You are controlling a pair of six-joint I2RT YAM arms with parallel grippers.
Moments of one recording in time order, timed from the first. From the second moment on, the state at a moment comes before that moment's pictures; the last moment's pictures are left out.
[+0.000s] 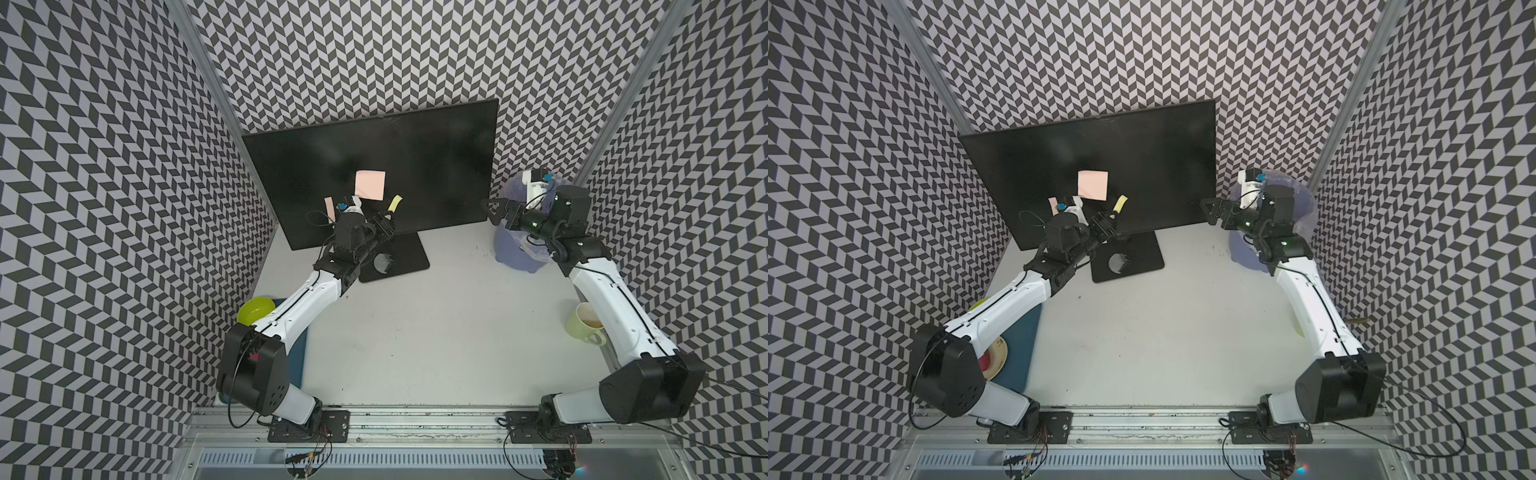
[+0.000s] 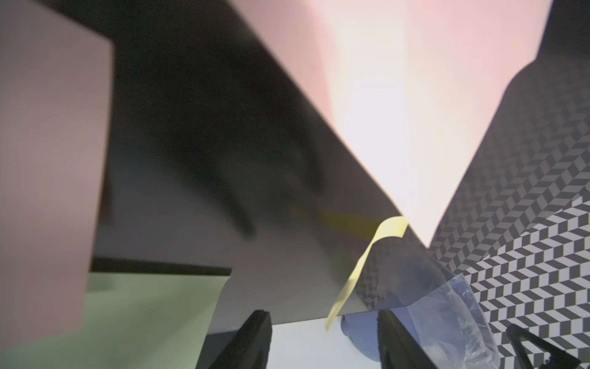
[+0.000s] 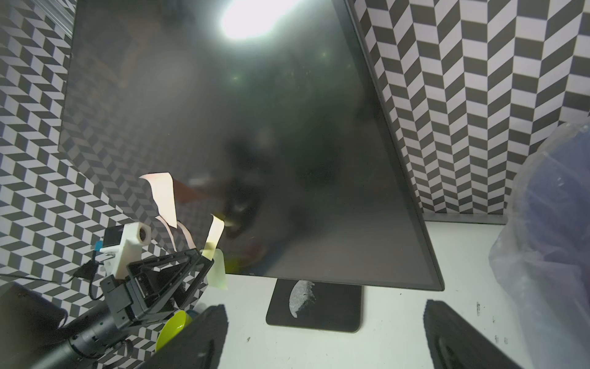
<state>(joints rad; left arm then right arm) -0.41 1.51 1.20 0.14 0.02 -0.83 0.11 1.43 1.41 -0.24 -0.50 0.39</state>
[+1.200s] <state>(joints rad) -0.41 1.45 1.16 0.15 0.10 -0.81 0.18 1.39 1.34 -0.20 -0.53 0.44</state>
